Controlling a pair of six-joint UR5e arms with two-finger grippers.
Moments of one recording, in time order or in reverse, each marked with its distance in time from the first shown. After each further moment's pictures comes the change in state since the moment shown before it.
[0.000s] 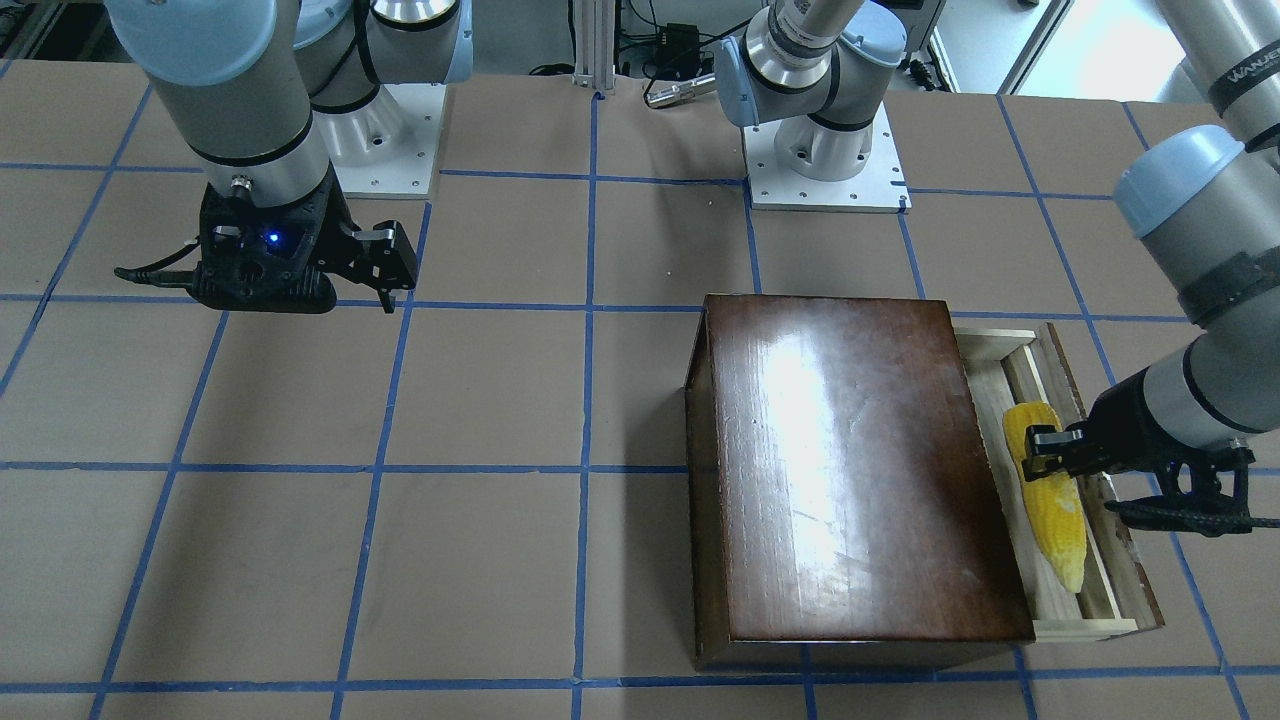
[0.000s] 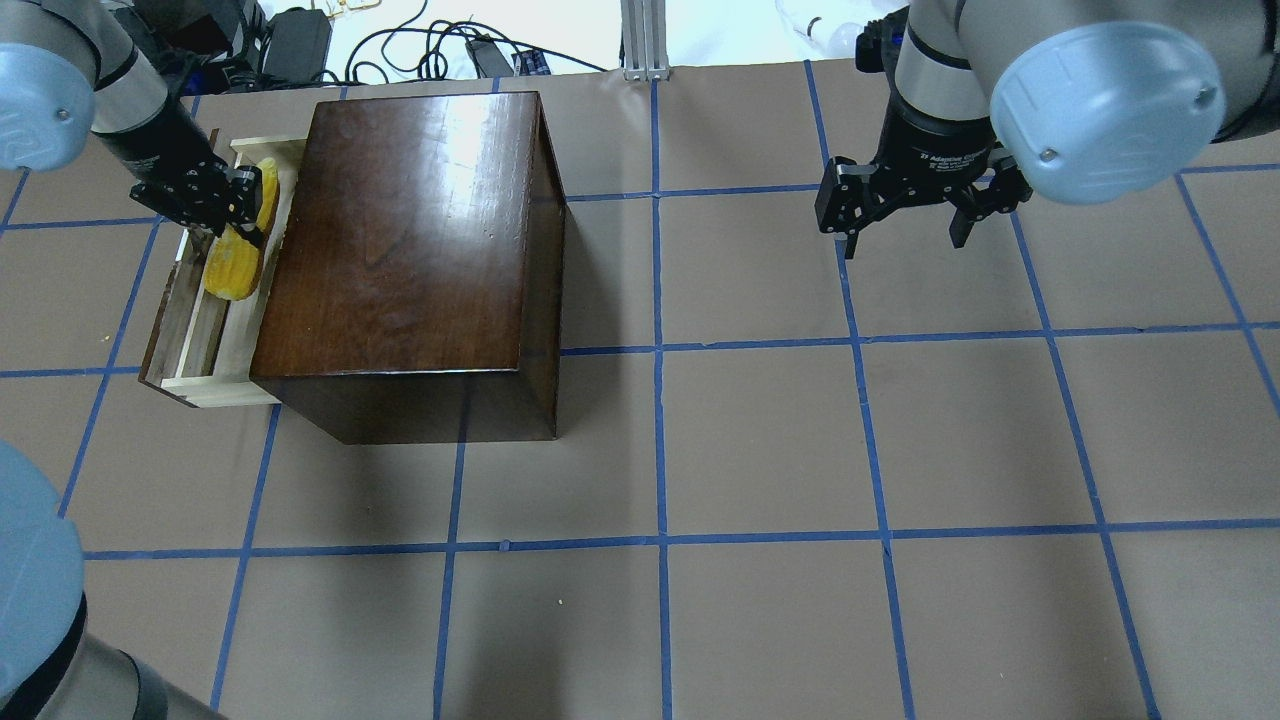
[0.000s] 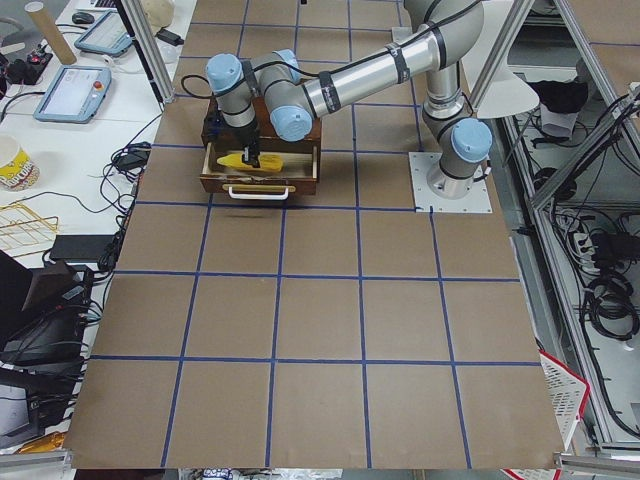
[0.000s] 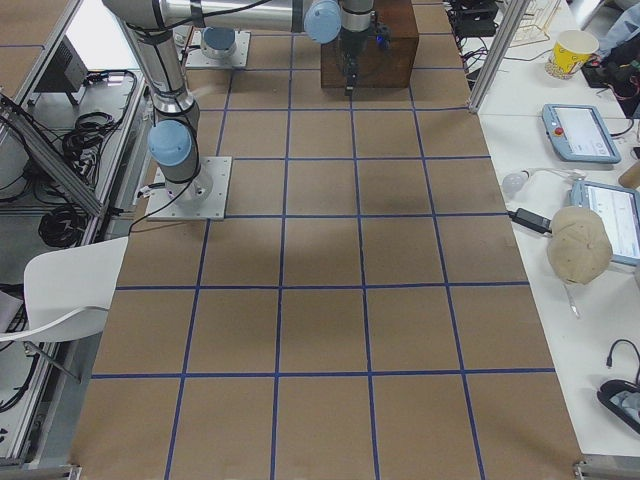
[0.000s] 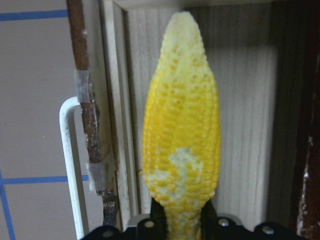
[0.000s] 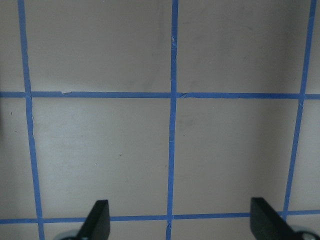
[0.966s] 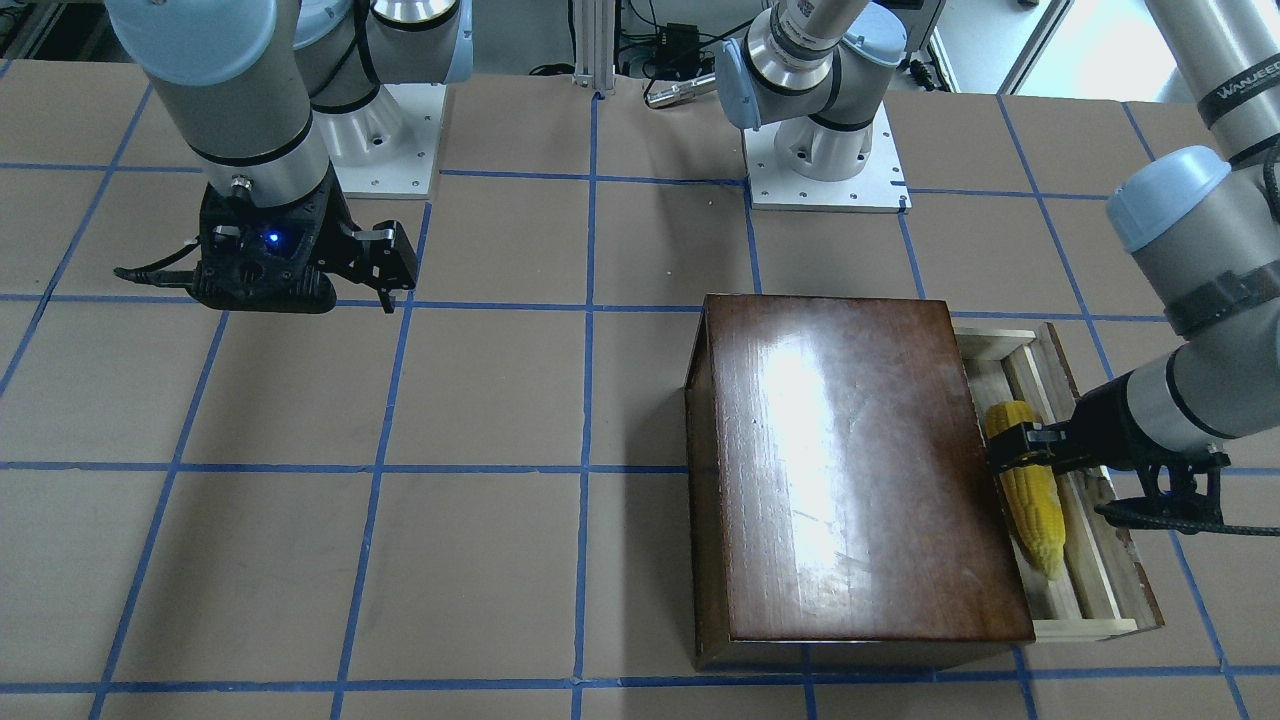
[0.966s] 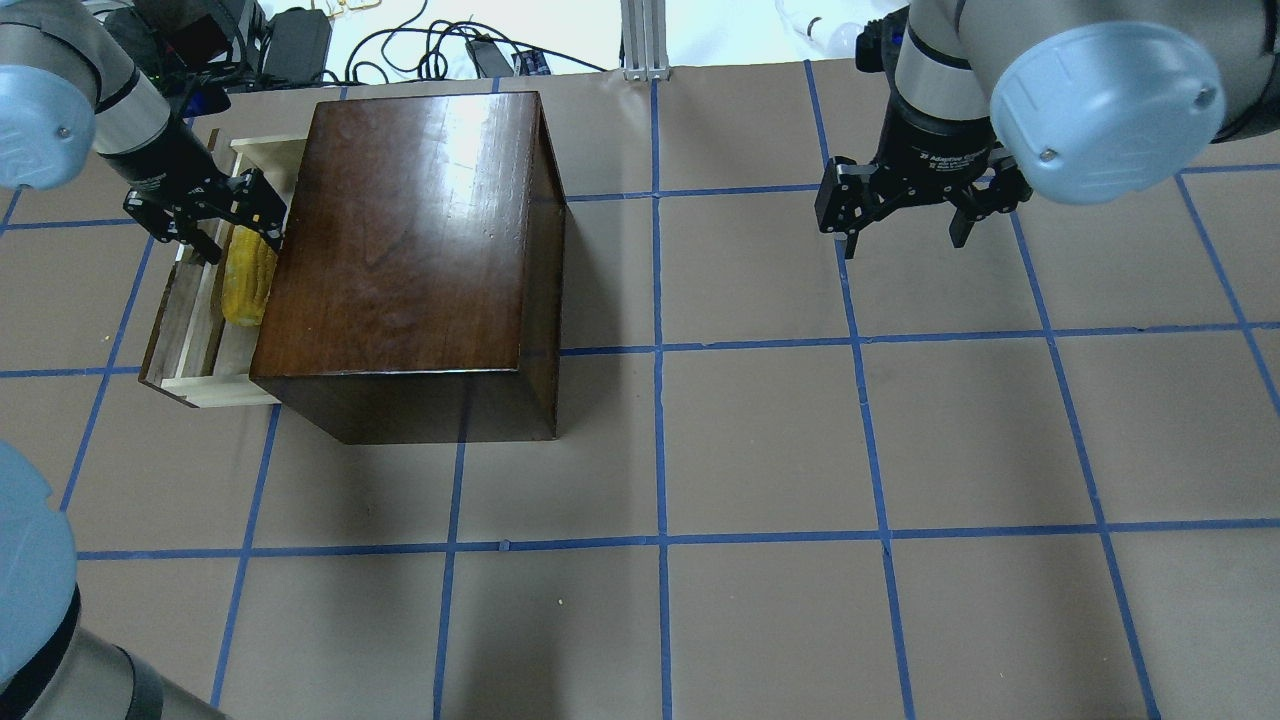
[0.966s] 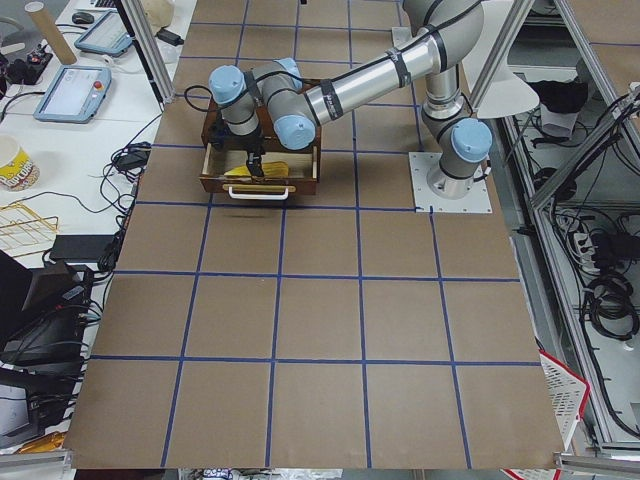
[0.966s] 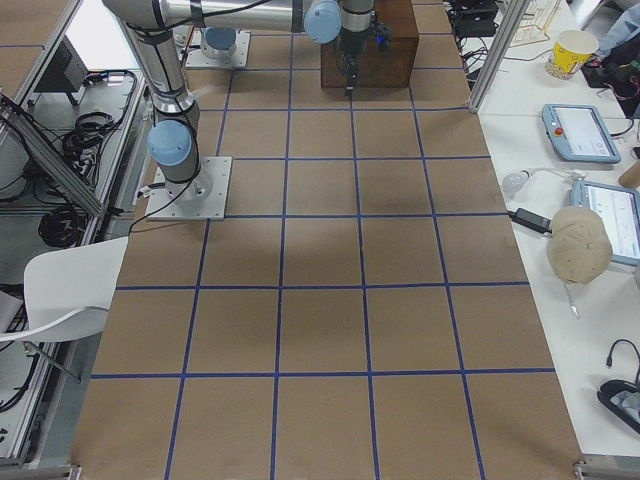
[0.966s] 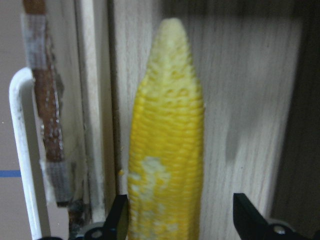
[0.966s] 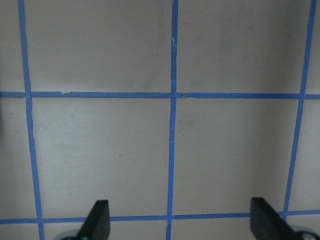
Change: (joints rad) left arm 0.014 0.002 -0.023 -0.001 -0.039 -0.030; right arm 0.000 0.000 0.000 0.000 0.000 0.000
